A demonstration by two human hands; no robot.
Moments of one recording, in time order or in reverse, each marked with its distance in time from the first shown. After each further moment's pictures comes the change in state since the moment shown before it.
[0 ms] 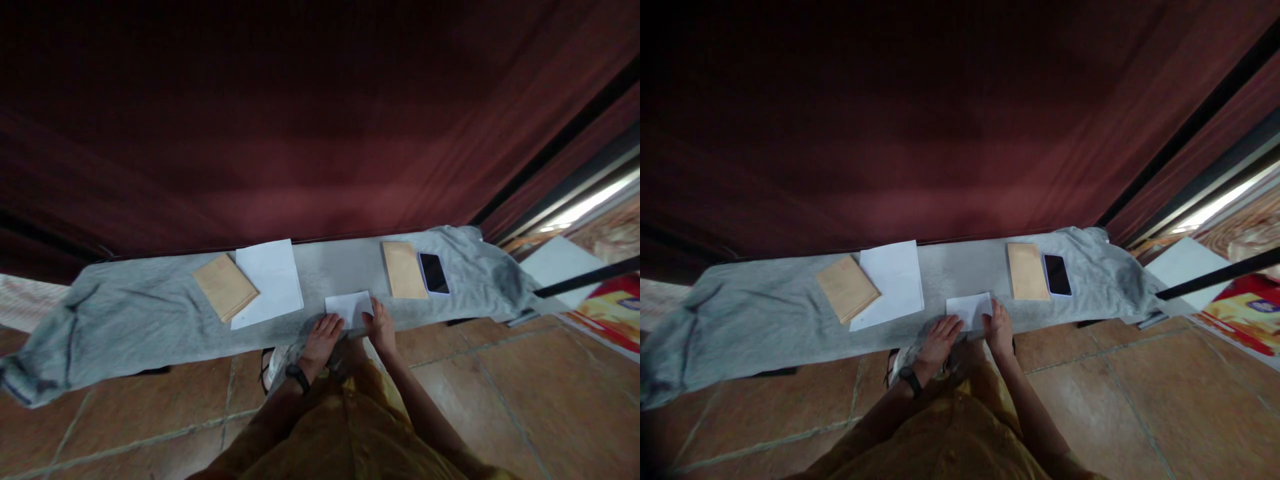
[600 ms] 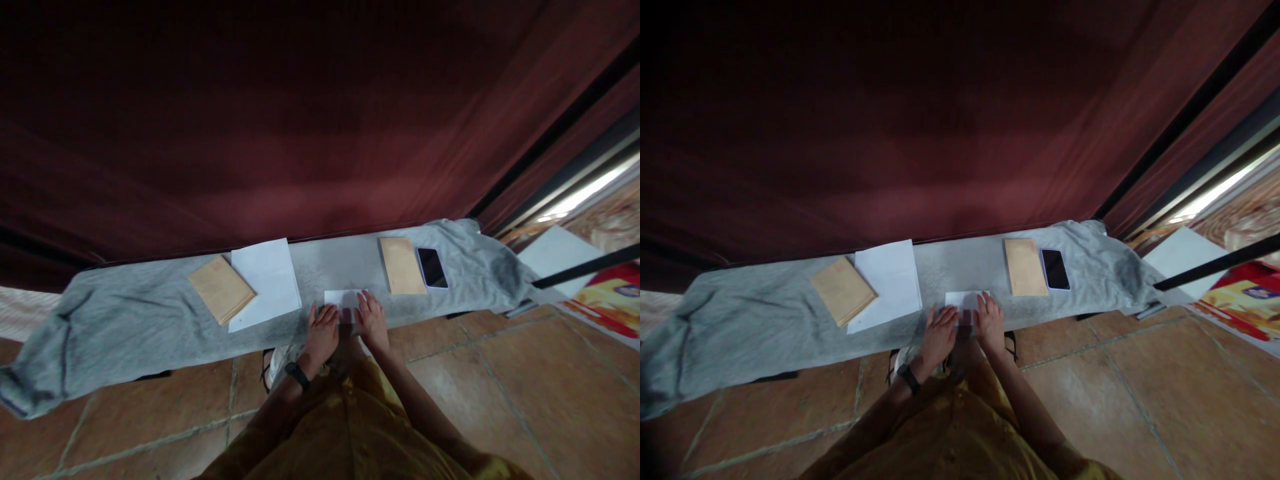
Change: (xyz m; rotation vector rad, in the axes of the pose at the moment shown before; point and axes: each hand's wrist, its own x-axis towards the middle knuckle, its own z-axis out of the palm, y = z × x) left_hand 0.020 0.001 -0.014 -0.161 0.011 -0.115; right_hand 0.007 -0.032 -0.004 -0.153 -0.080 -0.110
